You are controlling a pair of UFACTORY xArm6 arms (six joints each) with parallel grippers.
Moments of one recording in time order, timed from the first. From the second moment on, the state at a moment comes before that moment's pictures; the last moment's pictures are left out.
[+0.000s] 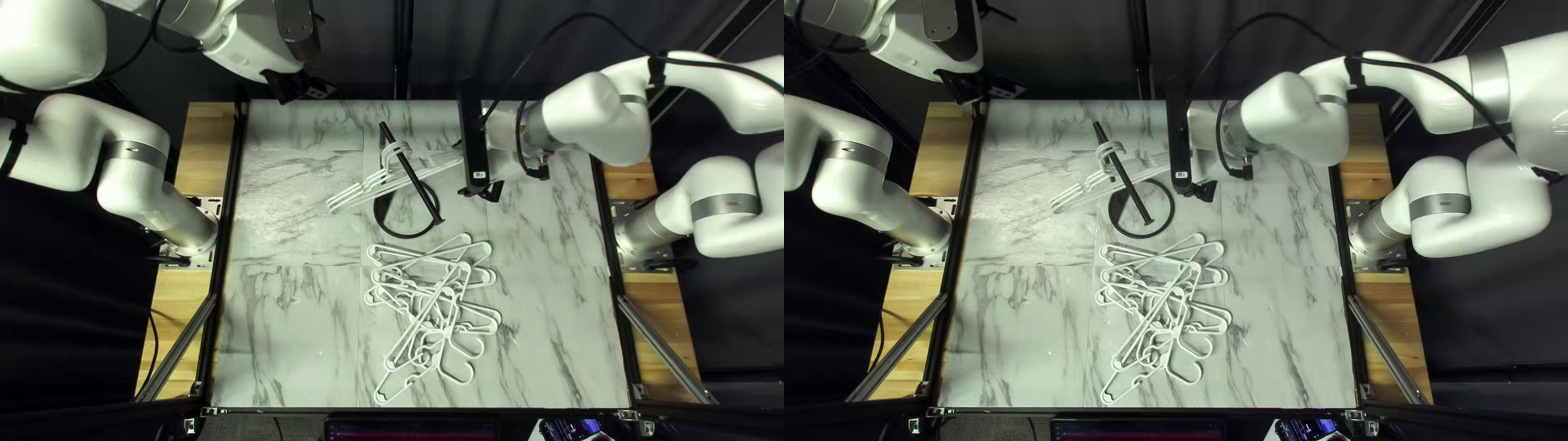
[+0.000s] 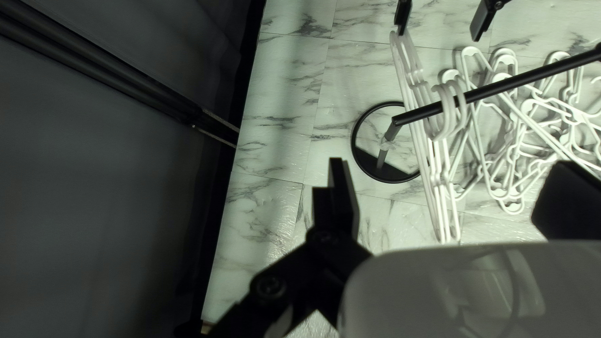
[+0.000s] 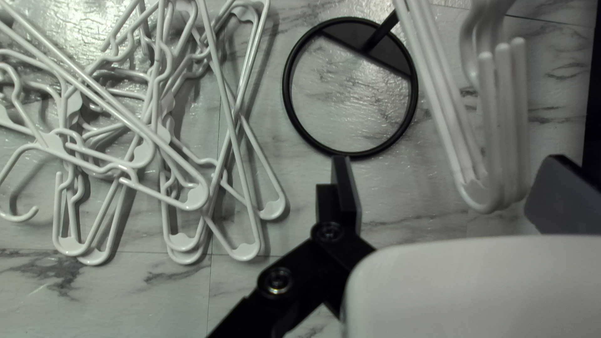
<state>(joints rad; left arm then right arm) 0.01 -0.68 -1.17 0.26 1.24 -0.14 -0.08 -0.38 -0.62 -0.05 0.48 -0.16</state>
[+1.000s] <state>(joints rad) 0.01 -0.68 -1.17 0.26 1.24 -0.14 -0.05 -0.40 -0.60 -0.07 0.48 -0.12</state>
